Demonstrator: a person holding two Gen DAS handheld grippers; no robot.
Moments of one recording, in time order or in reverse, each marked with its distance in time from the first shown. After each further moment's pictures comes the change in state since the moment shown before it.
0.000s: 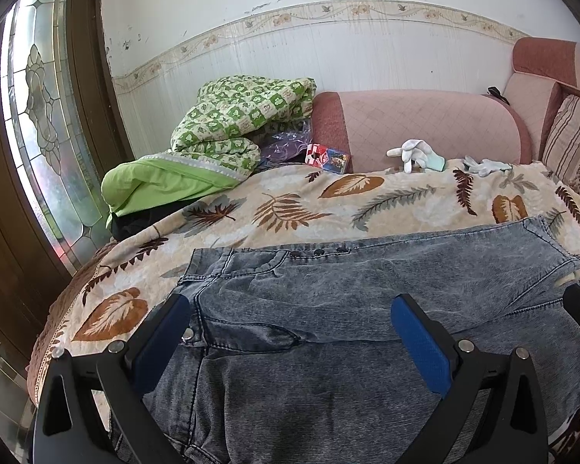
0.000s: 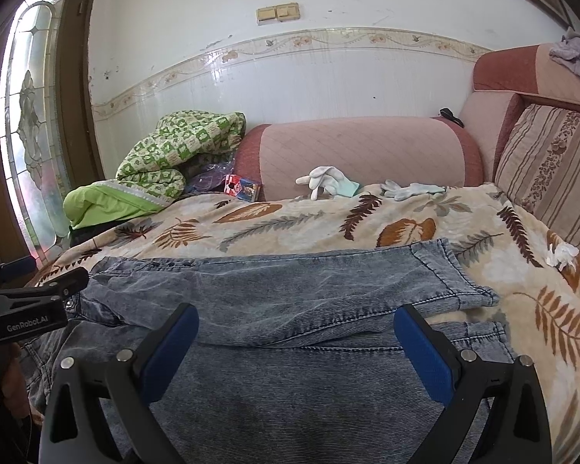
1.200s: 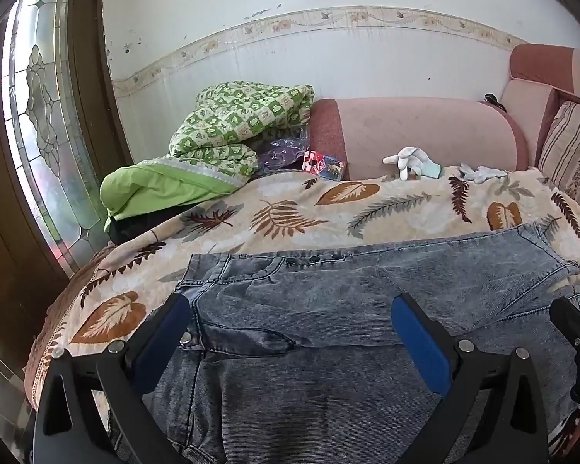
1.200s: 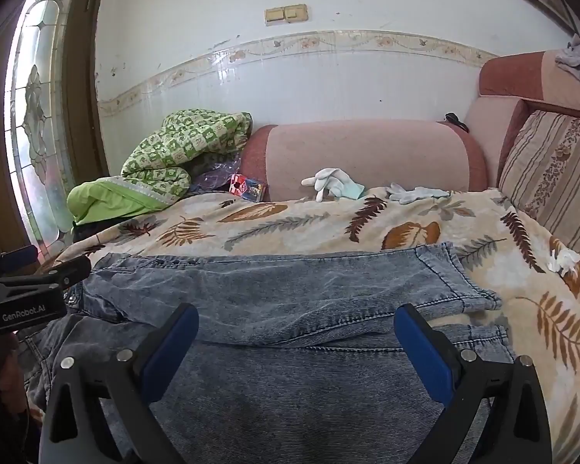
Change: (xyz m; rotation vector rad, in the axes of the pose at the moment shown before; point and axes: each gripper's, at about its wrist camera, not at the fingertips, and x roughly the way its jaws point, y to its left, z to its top) left arm -0.005 -0.007 0.006 0.004 -0.009 0.002; right arm -0.002 0.007 -0.001 -0.026 0.007 0.003
